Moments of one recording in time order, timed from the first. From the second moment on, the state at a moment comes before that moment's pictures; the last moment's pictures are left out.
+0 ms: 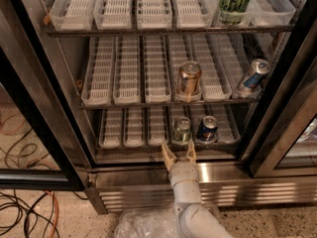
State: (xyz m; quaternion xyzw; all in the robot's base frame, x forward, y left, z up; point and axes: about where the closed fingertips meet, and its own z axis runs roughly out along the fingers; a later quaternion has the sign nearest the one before) arm 0.584 -0.084 0.605 -0.01 0.68 0.05 0.73
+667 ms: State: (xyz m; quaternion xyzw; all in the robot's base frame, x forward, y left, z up) arm 0.658 -0.104 0.605 0.02 0.68 0.03 0.73
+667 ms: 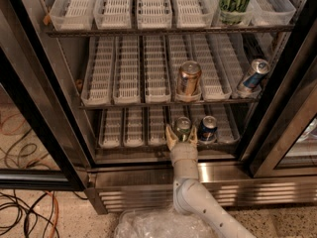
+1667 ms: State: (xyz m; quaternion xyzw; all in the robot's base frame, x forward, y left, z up) arm 0.670 -0.107 0.604 0.03 0.68 0.03 0.73
